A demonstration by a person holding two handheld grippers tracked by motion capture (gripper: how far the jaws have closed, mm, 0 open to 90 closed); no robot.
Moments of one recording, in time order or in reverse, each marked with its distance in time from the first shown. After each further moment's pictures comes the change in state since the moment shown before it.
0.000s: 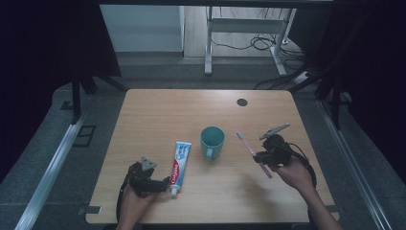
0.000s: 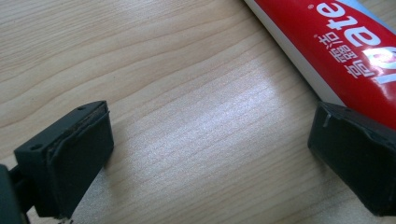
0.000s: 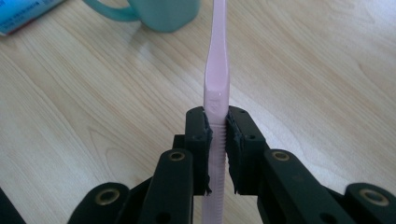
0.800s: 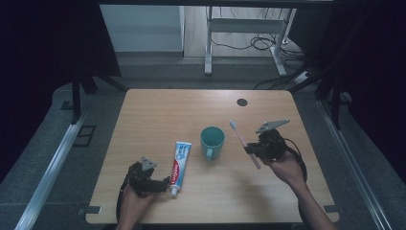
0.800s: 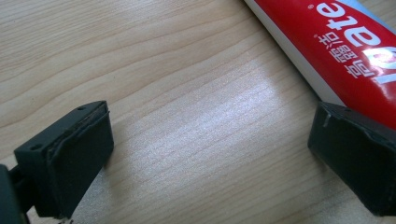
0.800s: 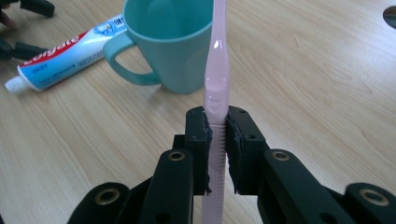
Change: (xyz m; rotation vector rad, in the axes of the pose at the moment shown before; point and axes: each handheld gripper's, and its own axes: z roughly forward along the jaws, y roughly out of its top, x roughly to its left) left arm 0.000 0.000 0.000 -0.004 0.000 -0.003; right arm 0.007 0.021 -0.001 -0.179 0.034 -0.026
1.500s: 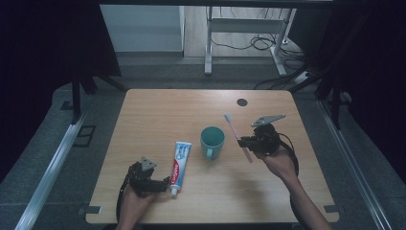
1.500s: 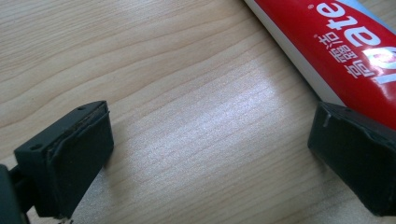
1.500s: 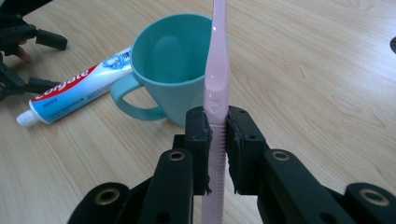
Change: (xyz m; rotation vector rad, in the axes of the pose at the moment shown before) left arm 0.000 0.000 0.000 0.002 -0.001 0.005; right arm -0.002 0.017 0.011 -0.073 0.034 0.018
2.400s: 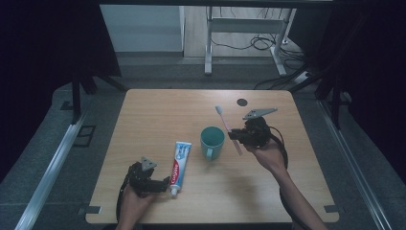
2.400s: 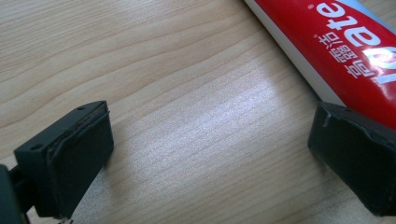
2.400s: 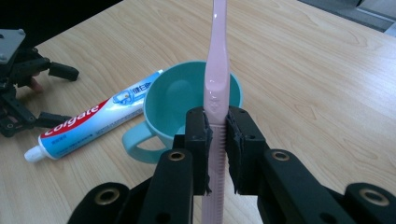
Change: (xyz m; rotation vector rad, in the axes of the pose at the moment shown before) left arm 0.000 0.000 0.000 0.002 0.000 0.002; right arm 0.009 0.027 0.014 -0.072 0.019 -0.020
